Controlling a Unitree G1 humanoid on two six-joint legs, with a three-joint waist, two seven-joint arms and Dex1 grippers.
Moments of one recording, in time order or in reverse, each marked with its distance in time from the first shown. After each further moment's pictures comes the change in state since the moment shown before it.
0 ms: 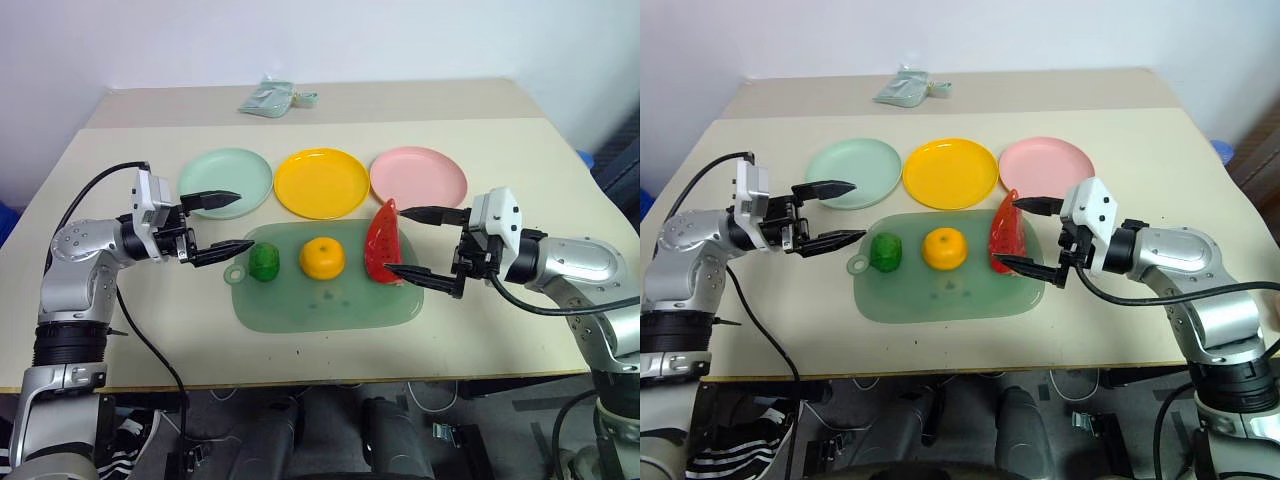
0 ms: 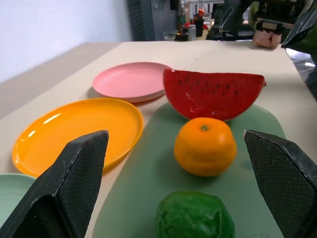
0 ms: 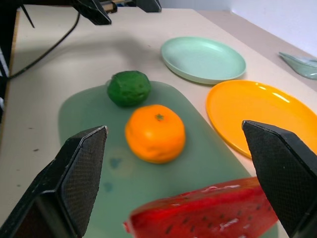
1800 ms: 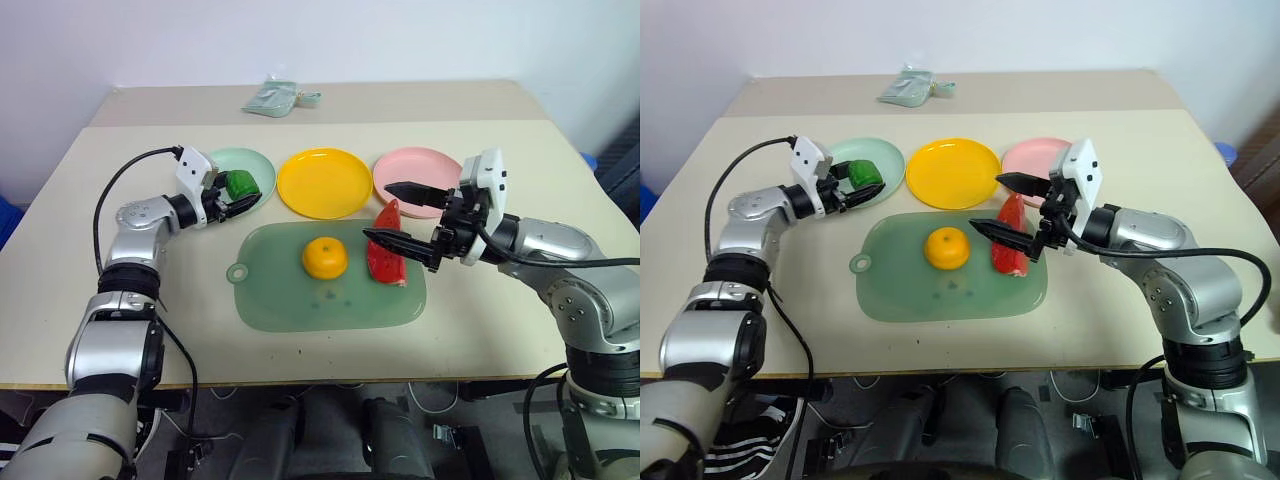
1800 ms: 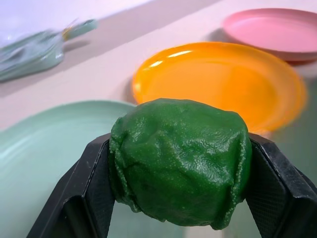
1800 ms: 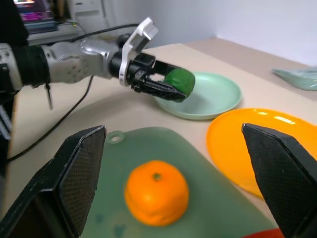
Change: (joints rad) left arm -0.450 -0.189 -0.087 0.819 0.308 -0.215 0.521; right arm -0.169 0.120 0.003 0.026 0.141 0.238 -0.201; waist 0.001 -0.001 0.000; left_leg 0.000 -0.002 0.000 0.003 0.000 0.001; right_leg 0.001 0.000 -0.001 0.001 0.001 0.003
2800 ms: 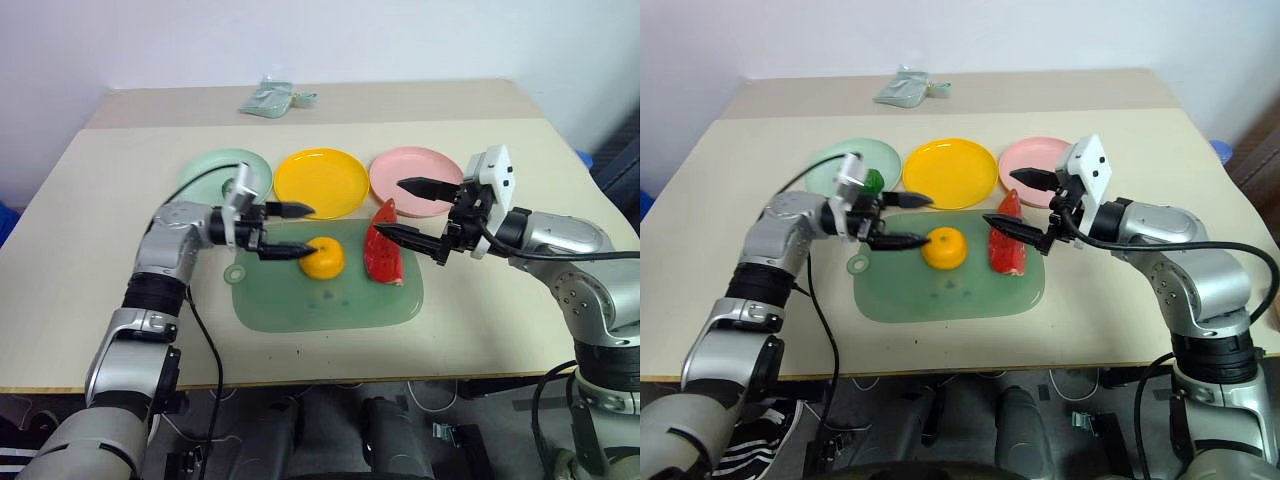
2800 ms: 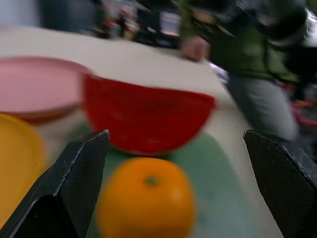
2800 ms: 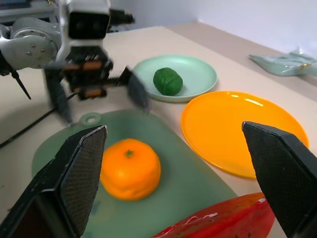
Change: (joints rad) left arm 0.144 -0.050 -0.196 -0.528 -0.170 0.303 -0.692; right arm -0.006 -0.063 -0.015 0.044 -0.057 -0.020 0.043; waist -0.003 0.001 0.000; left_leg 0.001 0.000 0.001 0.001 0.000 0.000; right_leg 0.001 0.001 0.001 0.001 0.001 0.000
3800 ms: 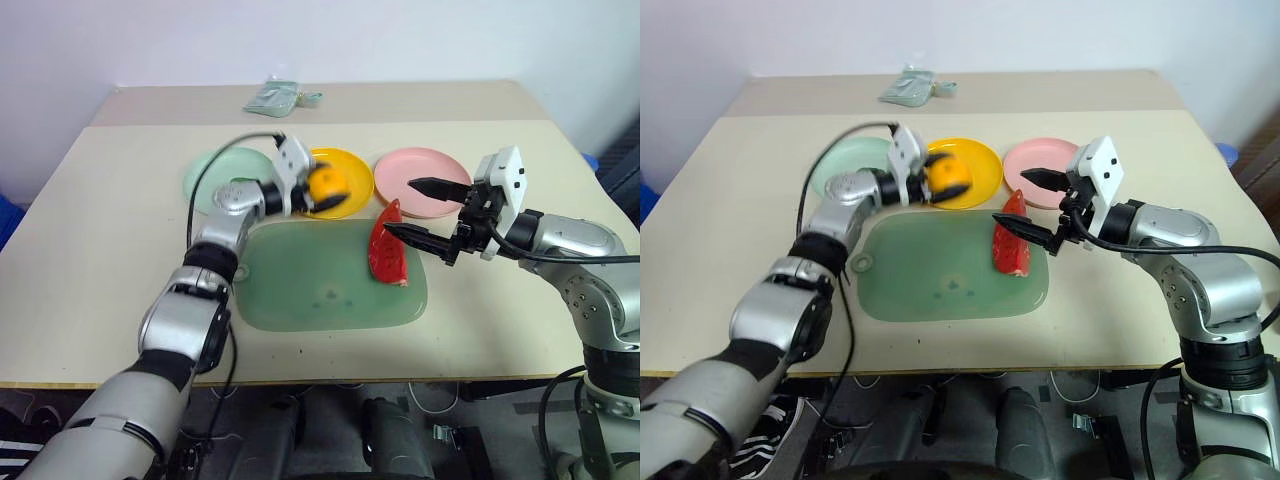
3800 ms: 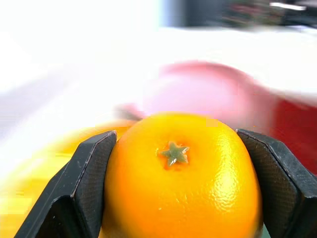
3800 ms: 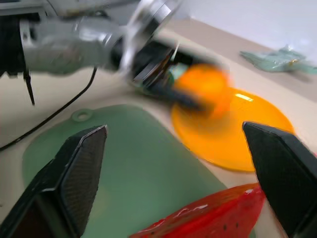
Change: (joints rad) left arm -0.375 -0.230 0.110 0.614 0.247 -0.374 0.830; right arm 0.031 -0.002 -0.028 -0.012 -0.018 -0.003 -0.016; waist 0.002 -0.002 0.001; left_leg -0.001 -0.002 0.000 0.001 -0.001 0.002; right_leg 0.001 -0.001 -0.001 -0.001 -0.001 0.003
